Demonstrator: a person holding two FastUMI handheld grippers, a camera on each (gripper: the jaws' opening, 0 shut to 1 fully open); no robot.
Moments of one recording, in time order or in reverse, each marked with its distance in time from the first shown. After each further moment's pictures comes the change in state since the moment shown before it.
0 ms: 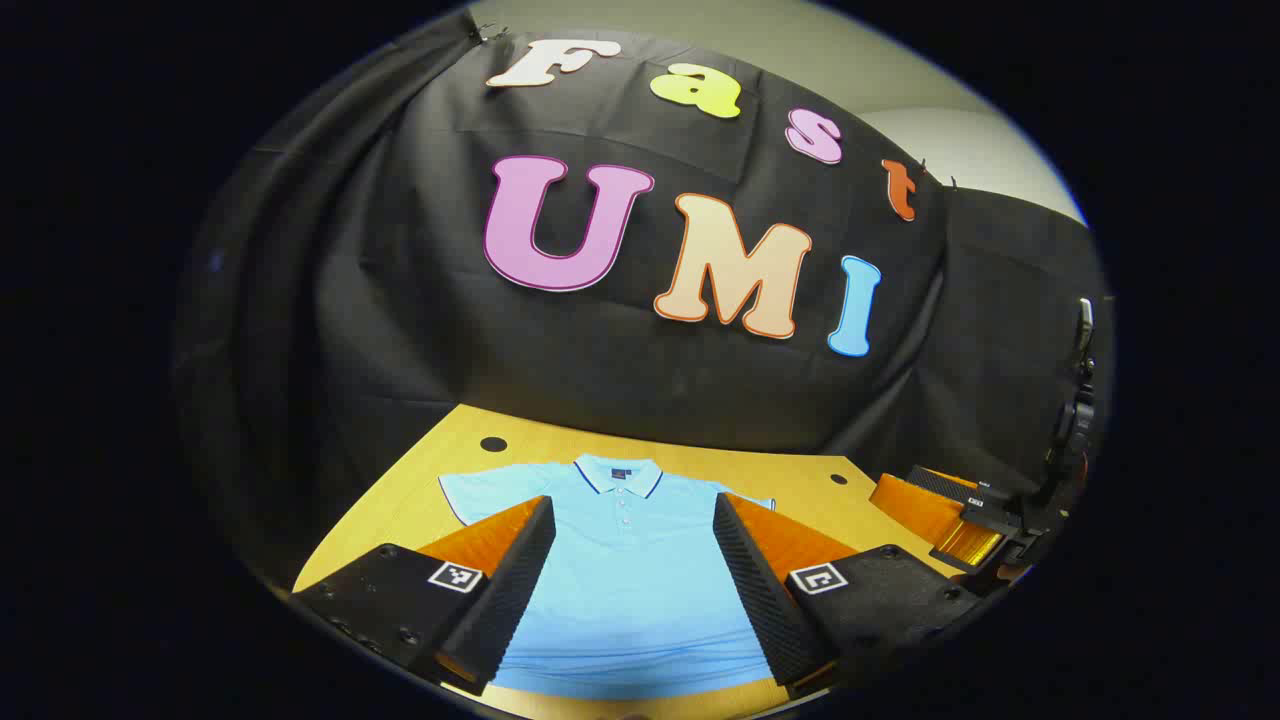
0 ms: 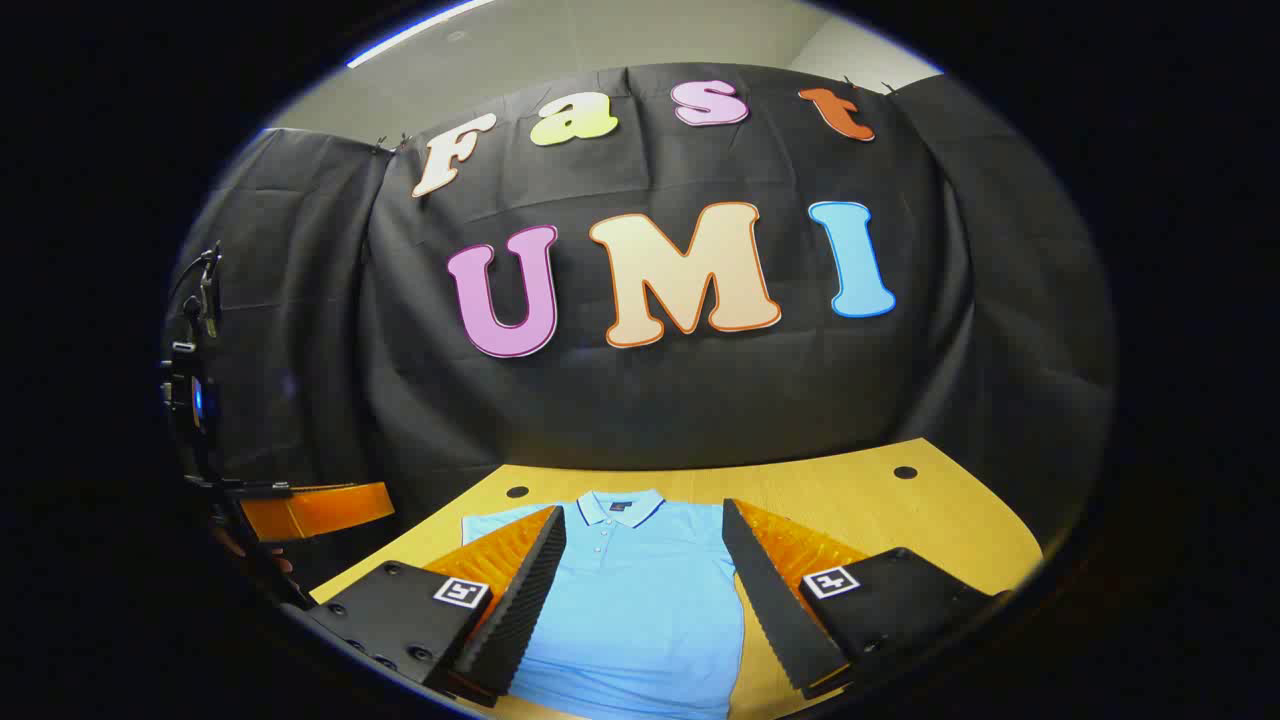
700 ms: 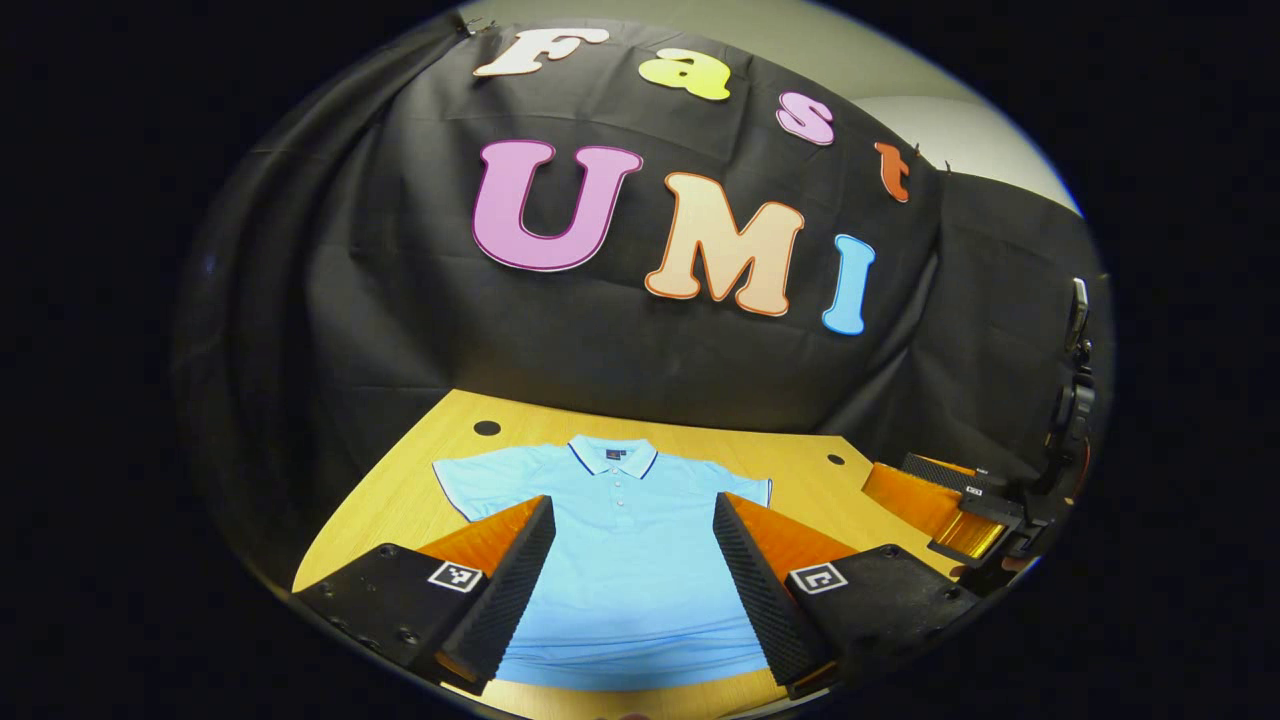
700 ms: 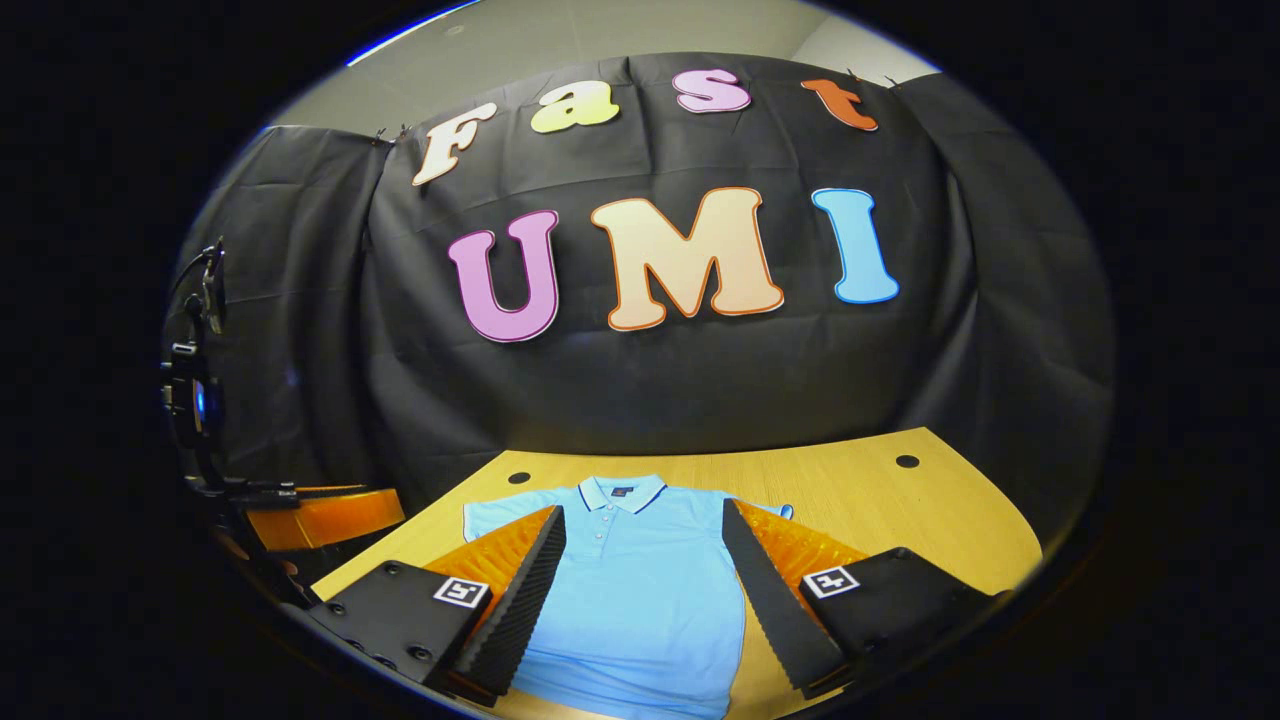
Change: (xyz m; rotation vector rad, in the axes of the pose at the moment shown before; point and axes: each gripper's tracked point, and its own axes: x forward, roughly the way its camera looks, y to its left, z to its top) left arm 0.004 -0.005 -0.017 0.022 0.062 -0.023; right arm -0.001 0.001 -0.008 -0.003 0.037 0.009
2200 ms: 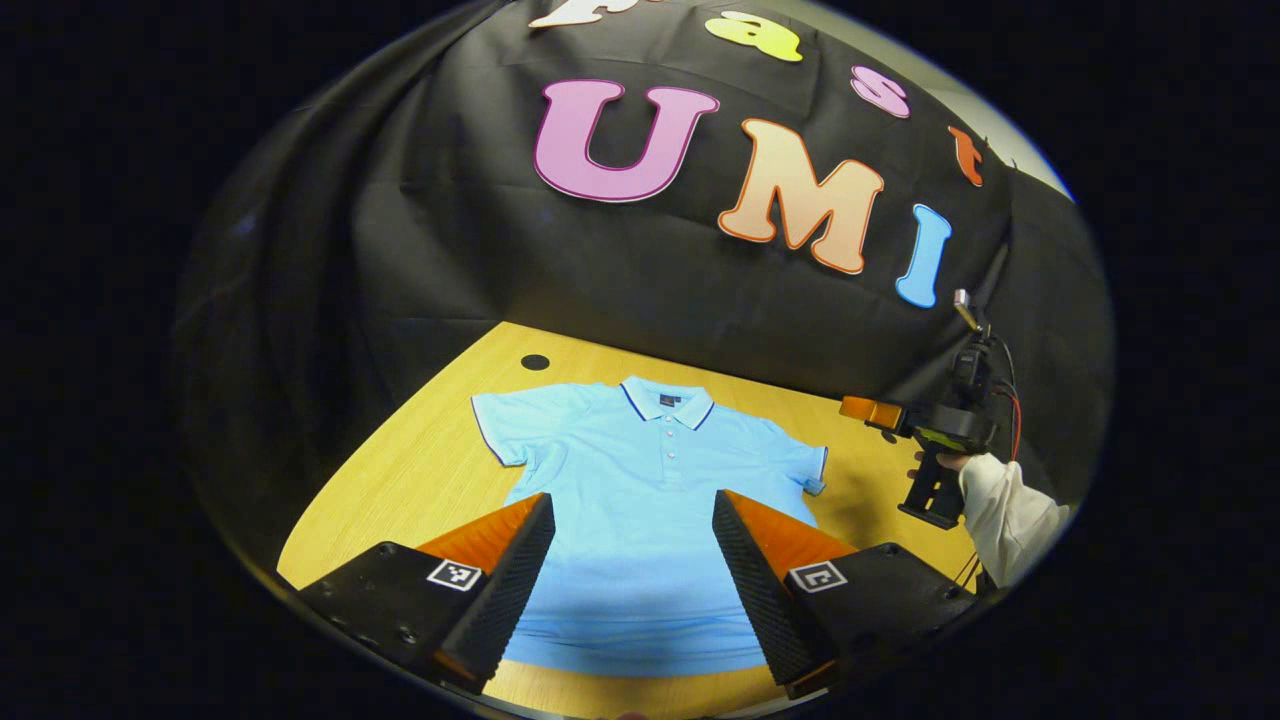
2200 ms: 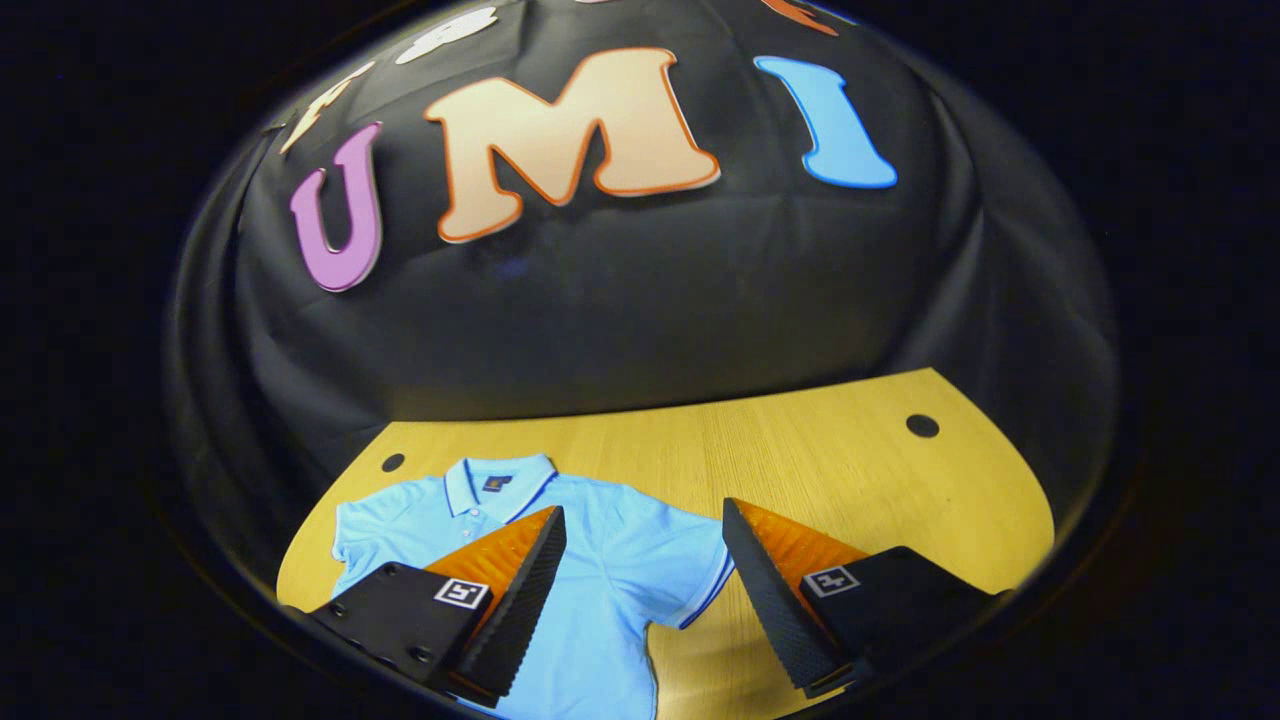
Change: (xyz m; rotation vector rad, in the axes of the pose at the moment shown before) left arm 0.024 0.049 -0.047 -0.086 0.157 0.181; right arm 0.252 -0.156 -0.085 0.090 0.297 -0.177
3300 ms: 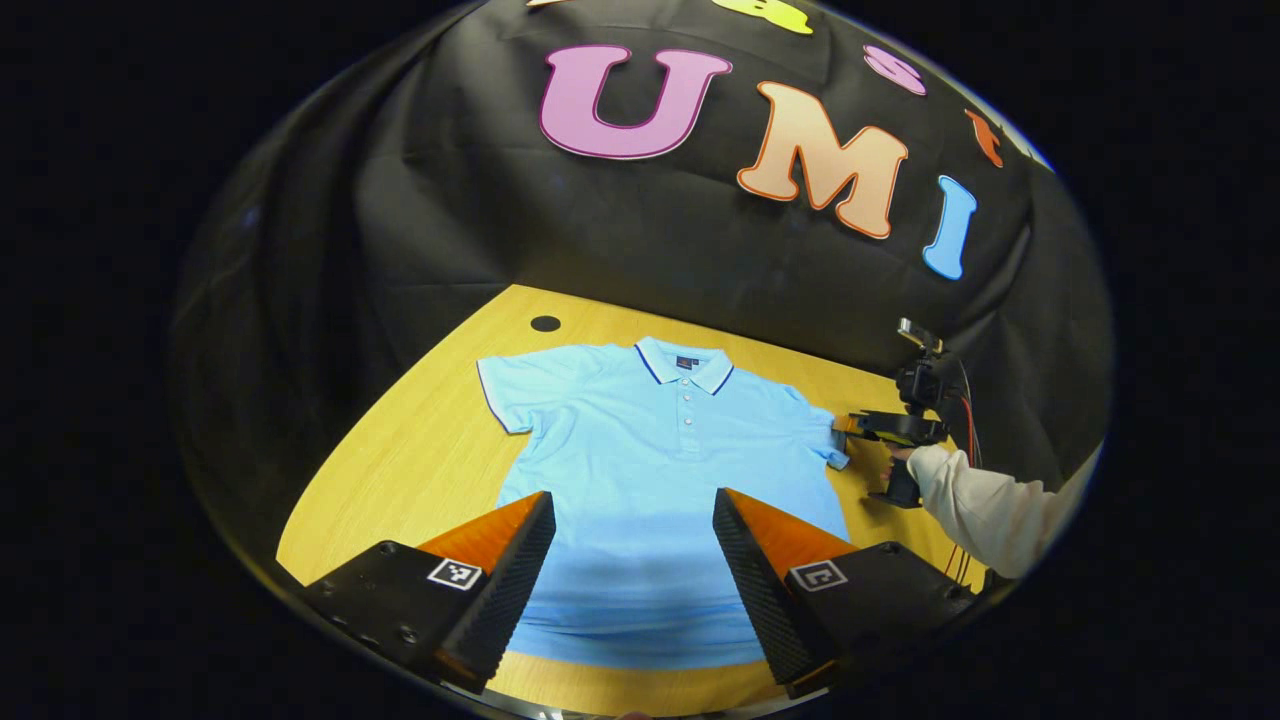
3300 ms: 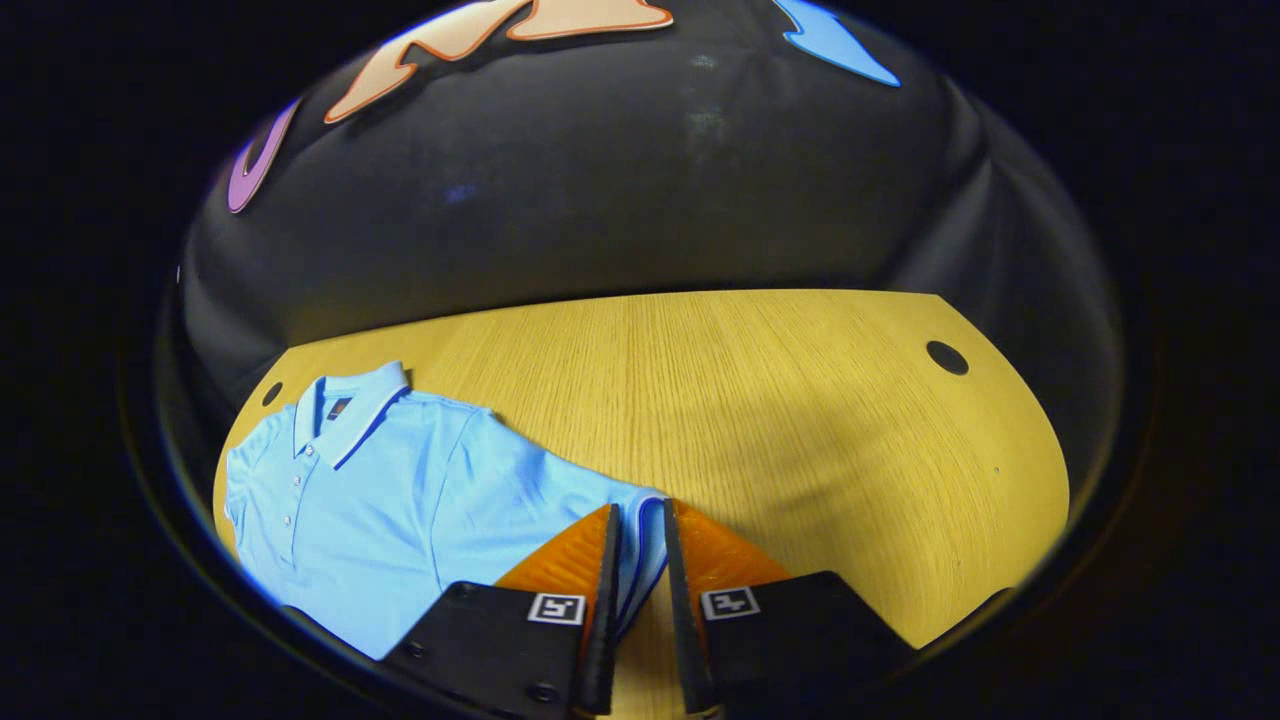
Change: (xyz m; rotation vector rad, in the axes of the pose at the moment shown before) left arm 0.013 -0.001 -0.025 -0.025 0.115 0.002; right arm 0.101 -0.056 -0.076 -0.079 0.173 -0.101
